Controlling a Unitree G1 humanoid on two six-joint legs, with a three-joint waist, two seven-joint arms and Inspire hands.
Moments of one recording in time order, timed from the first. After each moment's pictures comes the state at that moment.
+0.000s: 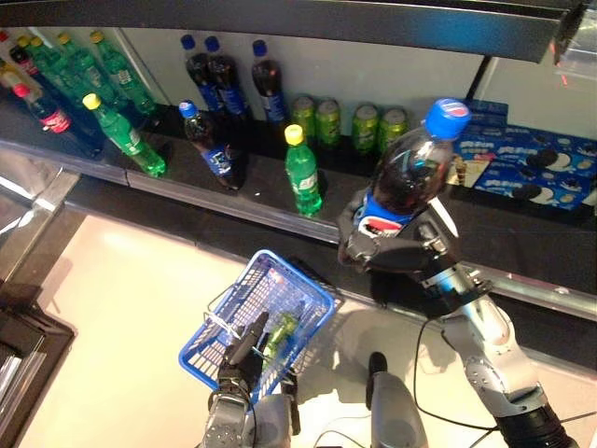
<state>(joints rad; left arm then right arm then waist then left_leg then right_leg) 0.12 0.06 -0.10 0.52 -1.23 -0.12 -0.03 -0.09 -0.48 0.21 -0.33 0.54 -0.11 0.19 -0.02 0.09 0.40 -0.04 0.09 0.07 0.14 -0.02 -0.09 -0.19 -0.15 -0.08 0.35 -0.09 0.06</state>
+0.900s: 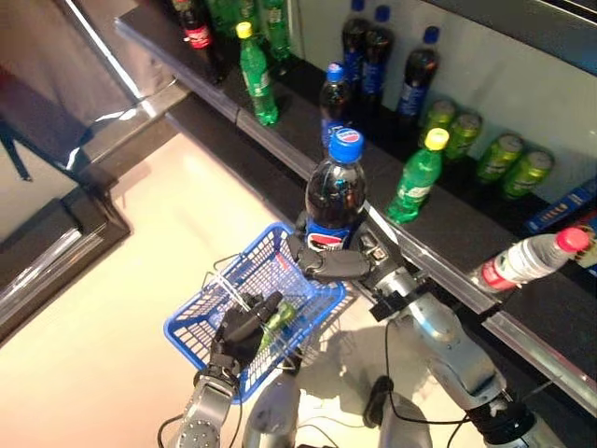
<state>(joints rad) 0.20 0.28 -0.20 0.09 -1.14 -0.04 -0.10 -0.25 -0.42 0.46 -0.21 0.43 -0.03 -0.06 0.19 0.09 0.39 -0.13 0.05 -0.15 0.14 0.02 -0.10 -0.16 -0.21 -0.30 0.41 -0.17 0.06</state>
